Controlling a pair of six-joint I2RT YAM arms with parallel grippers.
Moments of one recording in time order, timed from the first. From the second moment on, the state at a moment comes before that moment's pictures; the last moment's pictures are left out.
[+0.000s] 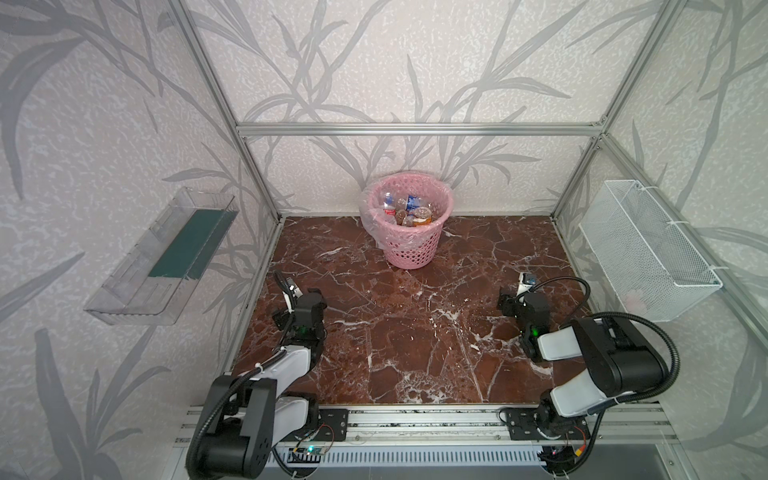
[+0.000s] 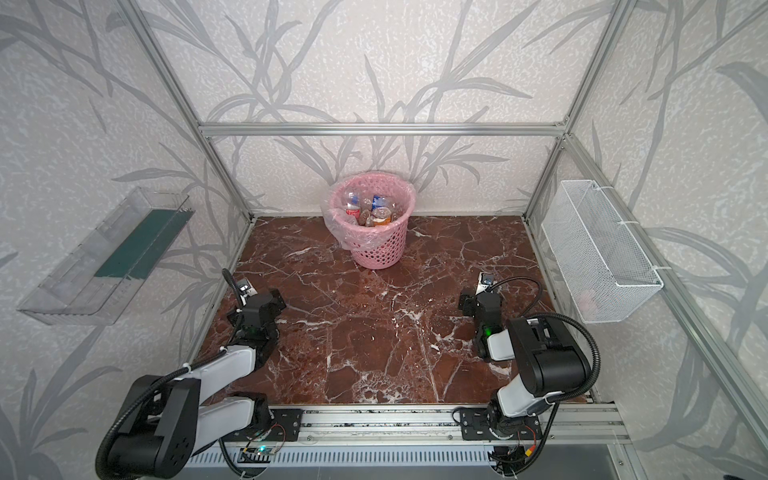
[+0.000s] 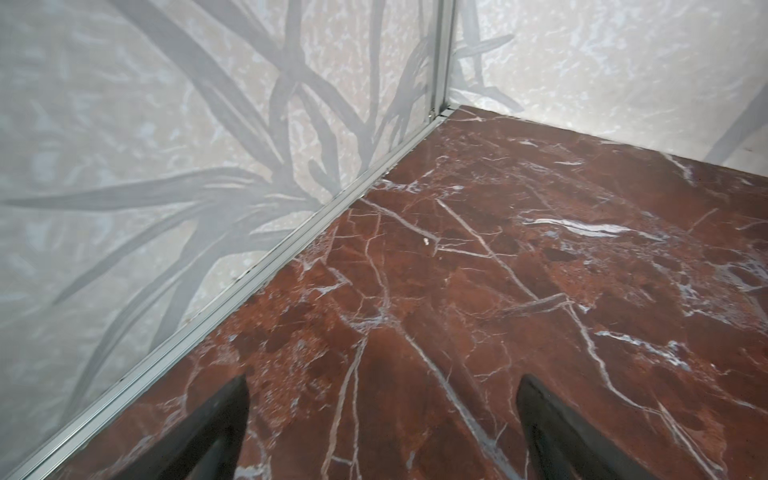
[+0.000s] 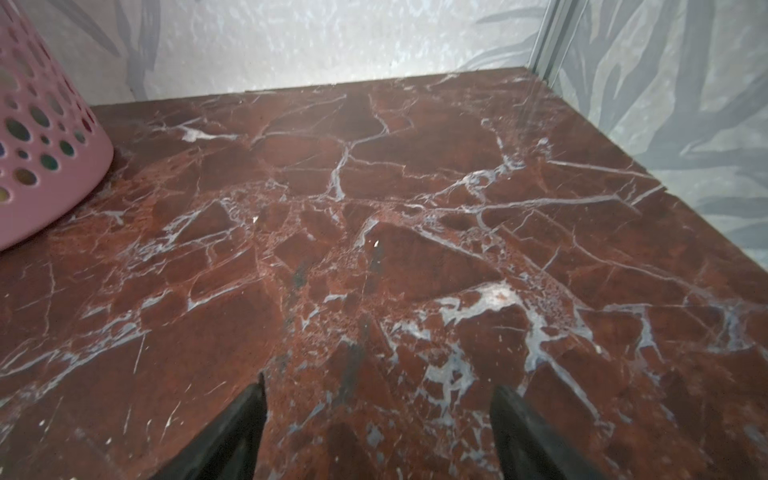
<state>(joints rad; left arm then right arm) -0.06 1.22 0.26 0.52 -0.65 -0.23 0.11 1.56 0.28 0.89 0.18 0.13</state>
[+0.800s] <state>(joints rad) -0.01 1.53 0.39 0.74 -0.35 -0.11 0.11 1.57 0.37 0.88 0.09 0.13</state>
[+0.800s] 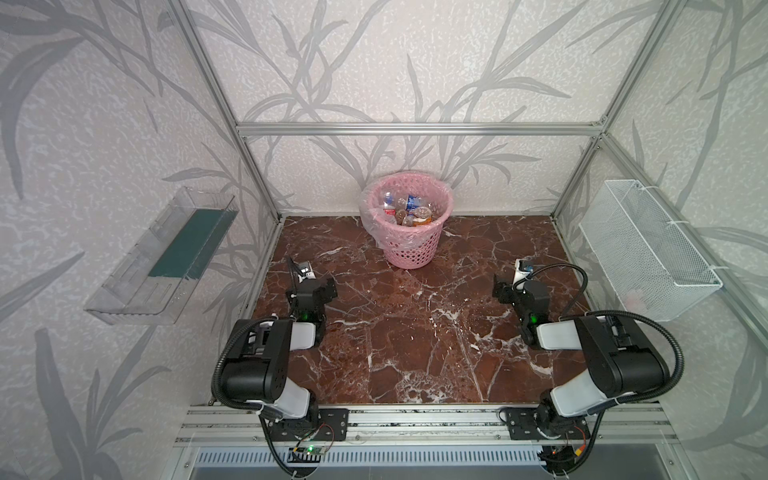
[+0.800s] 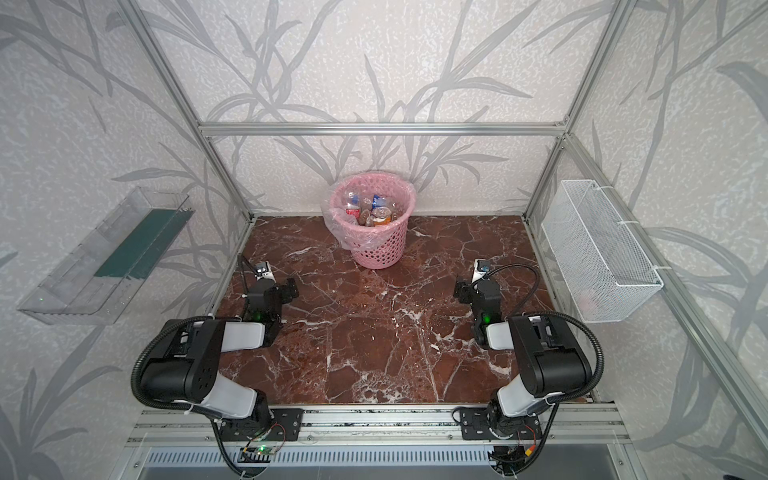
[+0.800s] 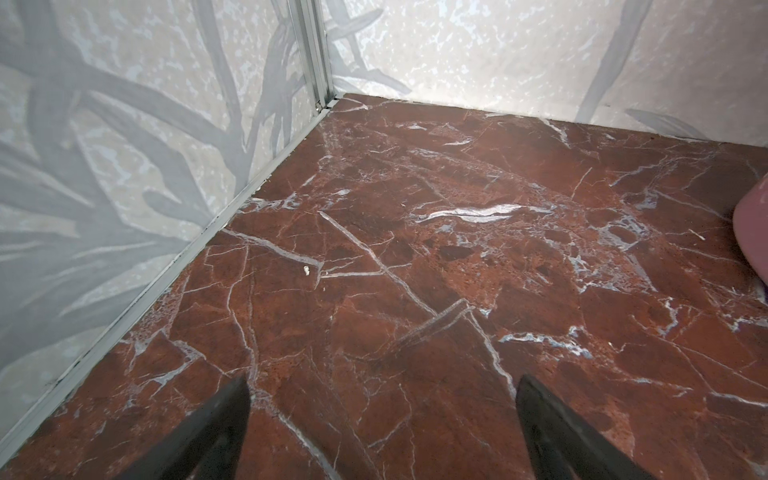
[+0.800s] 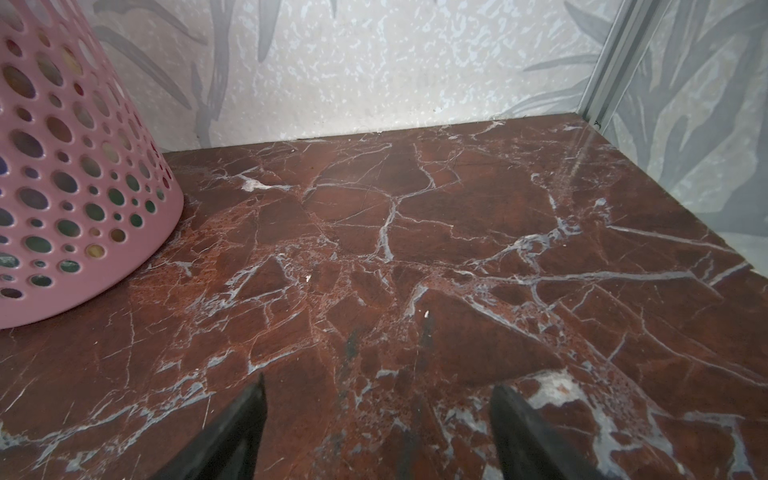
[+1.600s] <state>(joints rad) -0.01 1.53 0.39 0.74 -0.35 -0.11 0.11 1.57 0.33 0.91 0.08 0.00</state>
